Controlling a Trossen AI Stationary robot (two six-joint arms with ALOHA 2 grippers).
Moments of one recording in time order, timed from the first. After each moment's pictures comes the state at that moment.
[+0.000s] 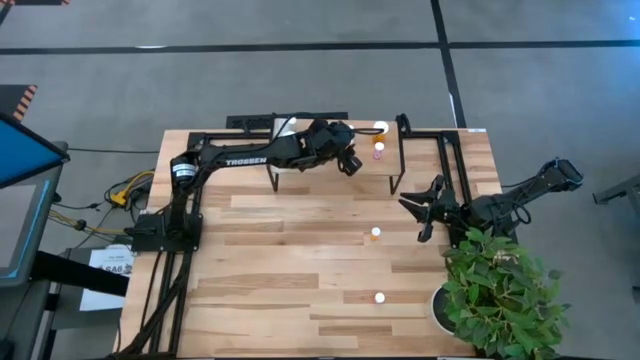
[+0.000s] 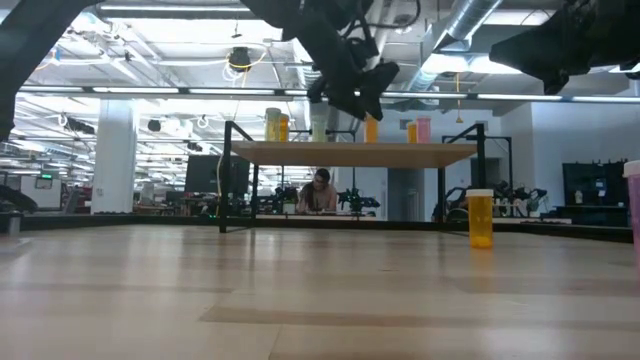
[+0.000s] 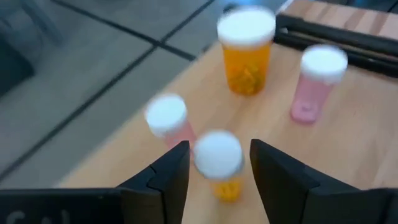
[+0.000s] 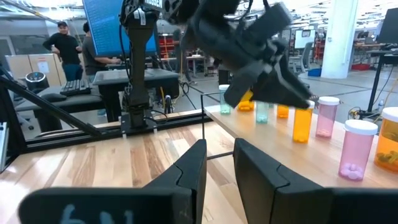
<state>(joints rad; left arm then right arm) 0.26 2.00 1.76 -0.38 -0.44 -0.12 0.43 0.41 0.16 0.36 0.78 0.01</state>
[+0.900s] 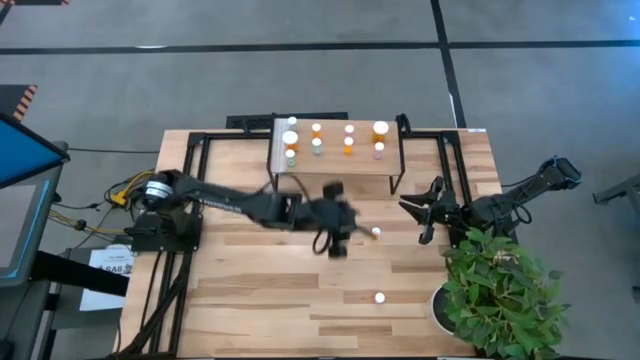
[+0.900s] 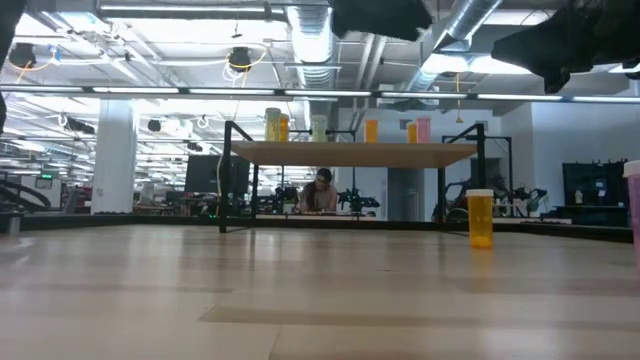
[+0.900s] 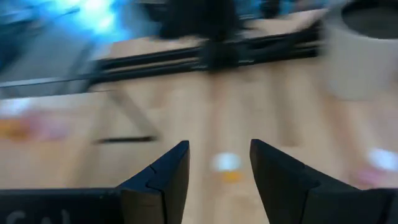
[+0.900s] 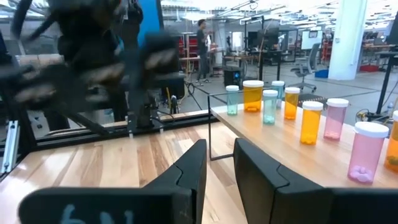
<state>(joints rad) -0.14 1.83 1.59 -0.31 -0.30 0.06 0.45 0.41 0.16 0.36 0.78 0.00</state>
